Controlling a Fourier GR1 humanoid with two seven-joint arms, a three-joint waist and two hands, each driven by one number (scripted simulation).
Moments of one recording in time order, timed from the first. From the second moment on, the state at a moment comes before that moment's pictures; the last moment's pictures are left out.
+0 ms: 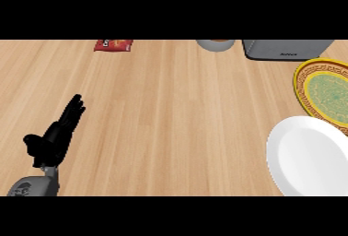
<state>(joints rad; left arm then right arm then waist) -0.09 0.27 0.02 -1.31 0.07 -0.03 -0.13 -0.25 -0.97 -0.38 -0.85 0.27 -0.04 -0.38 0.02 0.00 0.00</state>
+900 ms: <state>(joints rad) -0.08 0.23 0.02 -1.35 0.04 -0.03 -0.11 -0.67 -0.72 -0.31 -0.45 0.38 -0.23 -0.29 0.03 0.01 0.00</state>
